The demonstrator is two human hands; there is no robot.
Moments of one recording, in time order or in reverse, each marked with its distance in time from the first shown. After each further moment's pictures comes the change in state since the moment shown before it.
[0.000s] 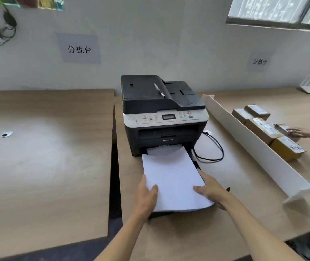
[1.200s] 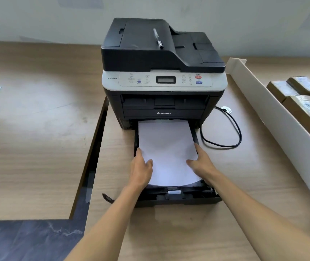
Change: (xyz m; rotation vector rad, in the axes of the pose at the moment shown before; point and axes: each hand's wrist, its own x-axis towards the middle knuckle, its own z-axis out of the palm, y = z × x) left_hand 0.100 -0.039 0.099 0.237 0.139 -0.191; right_hand 0.151 0.069 -0.026 -0.081 0.029 0.053
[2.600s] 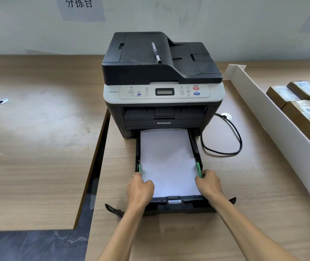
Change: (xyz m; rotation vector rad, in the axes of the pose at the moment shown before) left_hand -0.040 0.018 -0.014 0.033 0.046 -0.251; right_hand -0.025 0.012 0.000 -0.172 0.218 0.159
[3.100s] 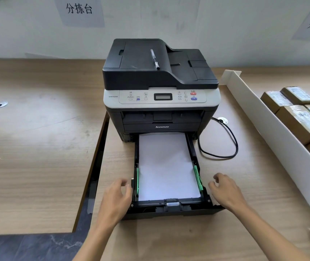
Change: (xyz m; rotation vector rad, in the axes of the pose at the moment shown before) left_hand -0.003 -0.044 -0.052 0.148 0.110 0.346; right_hand -0.005 0.030 -0.050 -0.375 0.032 -0.143
